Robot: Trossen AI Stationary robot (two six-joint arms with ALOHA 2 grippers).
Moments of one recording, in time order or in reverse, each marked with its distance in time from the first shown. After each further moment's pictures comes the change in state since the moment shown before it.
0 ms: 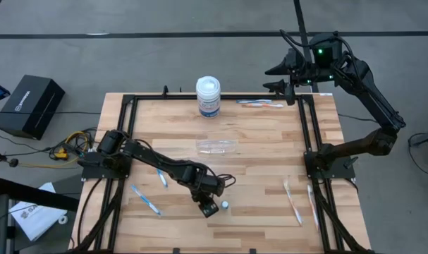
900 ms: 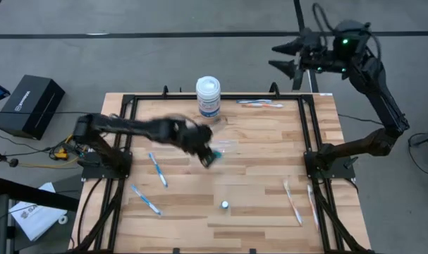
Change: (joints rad) left arm 0.302 -0.352 -0.008 -0.109 -0.348 0.180; right arm -0.041 0.000 0.129 0.206 0.002 0.105
